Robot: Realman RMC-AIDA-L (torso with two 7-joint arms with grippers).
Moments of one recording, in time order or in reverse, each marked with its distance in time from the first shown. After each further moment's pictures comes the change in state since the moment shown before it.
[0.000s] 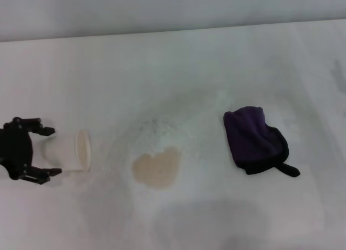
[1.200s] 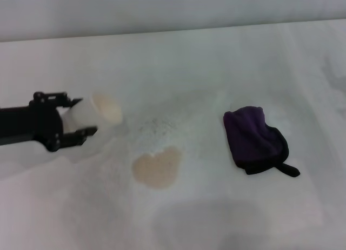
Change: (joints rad) left arm -0.026 -0.020 -0.103 -0.245 -0.327 -0.090 0.169; right arm 0.014 -0.006 -0.044 -0.025 -0.020 0.018 -0.006
